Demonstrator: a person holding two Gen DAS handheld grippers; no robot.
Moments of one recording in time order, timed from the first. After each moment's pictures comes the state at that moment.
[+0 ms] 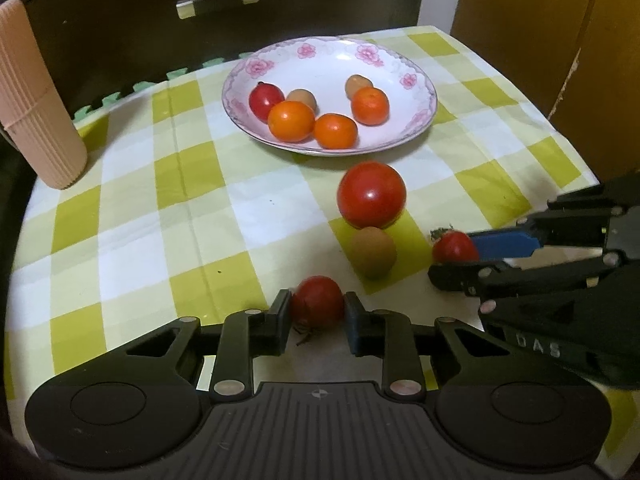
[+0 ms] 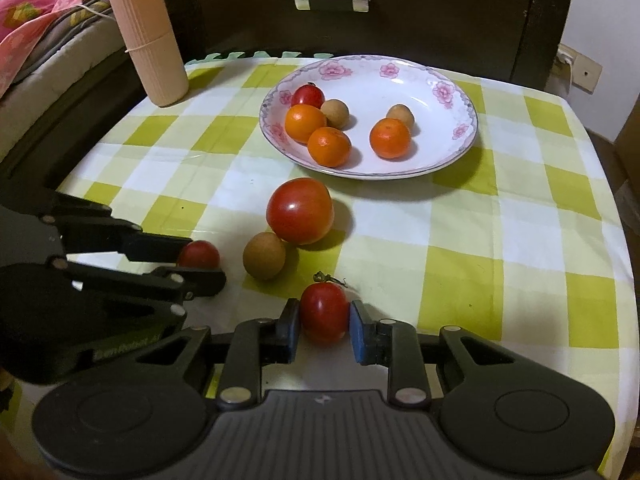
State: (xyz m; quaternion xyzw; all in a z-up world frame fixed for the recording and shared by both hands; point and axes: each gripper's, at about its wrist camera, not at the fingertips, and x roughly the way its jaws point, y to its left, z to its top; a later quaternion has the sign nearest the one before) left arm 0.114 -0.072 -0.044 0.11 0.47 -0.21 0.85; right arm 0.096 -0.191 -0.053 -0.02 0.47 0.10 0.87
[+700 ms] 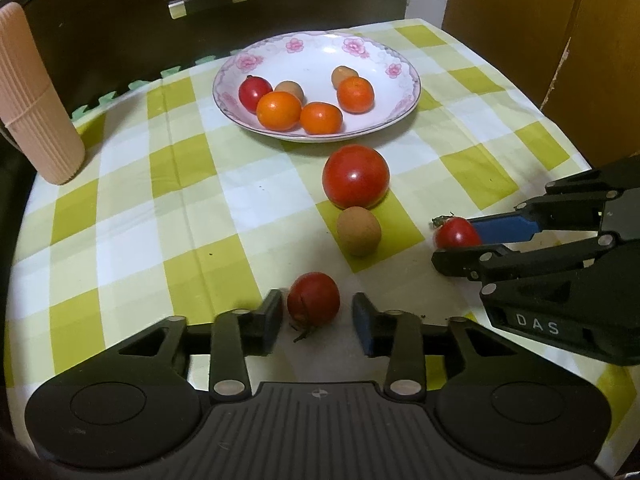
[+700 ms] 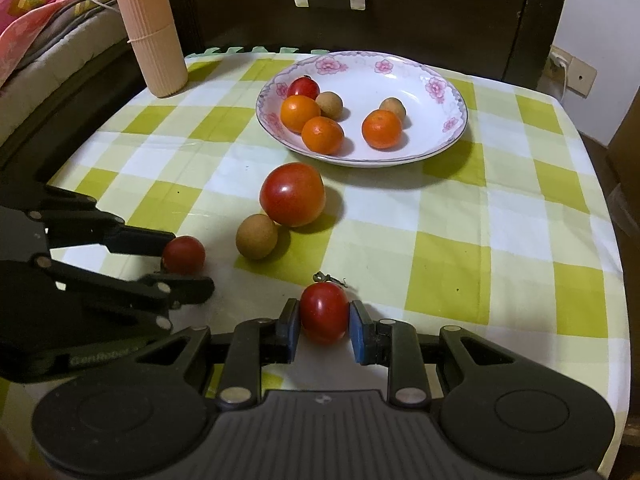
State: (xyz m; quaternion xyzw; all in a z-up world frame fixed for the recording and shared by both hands) left arm 0.100 -0.074 -0.045 0.12 0.47 -0.21 0.85; right arm 0.085 -0.195 -0.056 -0.04 0.47 0.10 0.87
